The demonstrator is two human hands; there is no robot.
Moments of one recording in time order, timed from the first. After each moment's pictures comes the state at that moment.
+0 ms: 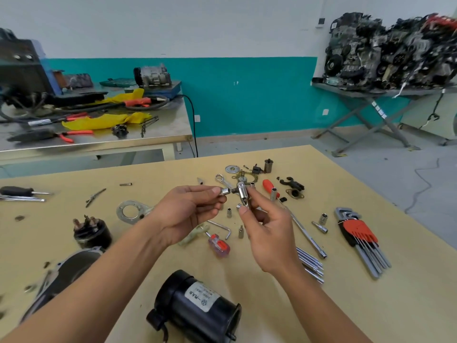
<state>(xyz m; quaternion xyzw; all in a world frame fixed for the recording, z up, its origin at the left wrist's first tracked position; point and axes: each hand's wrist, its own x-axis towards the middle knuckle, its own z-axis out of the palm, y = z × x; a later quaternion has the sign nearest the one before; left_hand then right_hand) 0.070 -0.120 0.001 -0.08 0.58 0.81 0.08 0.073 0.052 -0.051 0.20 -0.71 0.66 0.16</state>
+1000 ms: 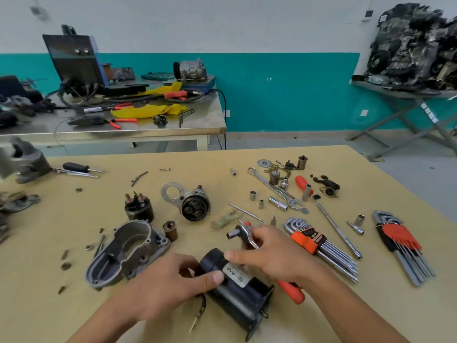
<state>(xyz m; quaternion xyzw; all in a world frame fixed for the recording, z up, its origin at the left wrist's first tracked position) 0.210 -0.173 -0.041 -0.11 0.89 0.41 0.16 0.101 0.036 -0.052 0.25 -0.81 0.47 -0.24</state>
